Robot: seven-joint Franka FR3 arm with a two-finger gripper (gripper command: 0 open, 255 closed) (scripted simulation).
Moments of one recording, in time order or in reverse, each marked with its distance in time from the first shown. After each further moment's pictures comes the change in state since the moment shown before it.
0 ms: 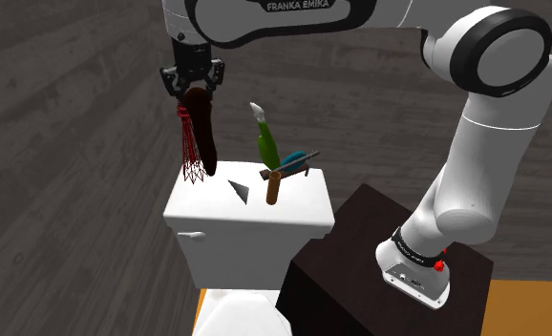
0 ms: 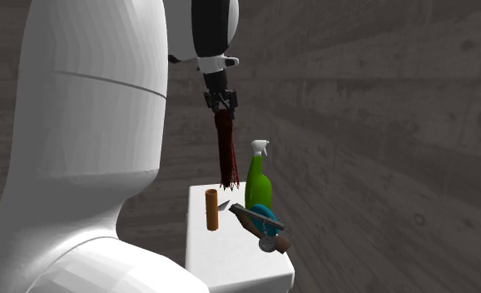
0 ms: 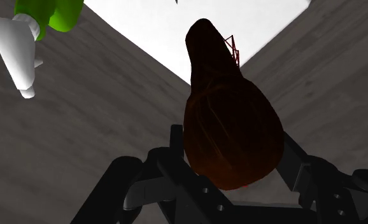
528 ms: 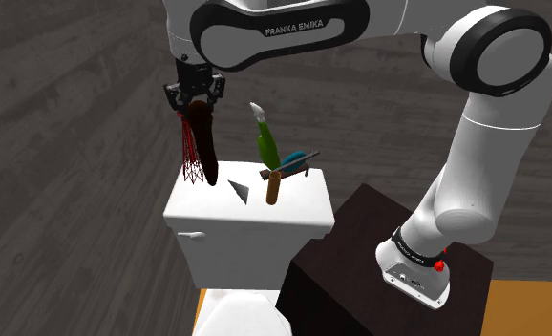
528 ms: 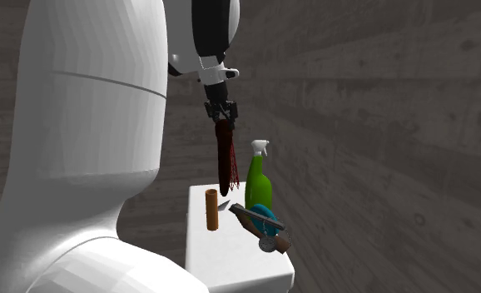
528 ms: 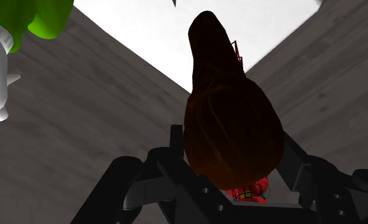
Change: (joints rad) arm -0.009 -0.004 -0.004 -0.098 -0.007 0.095 0.019
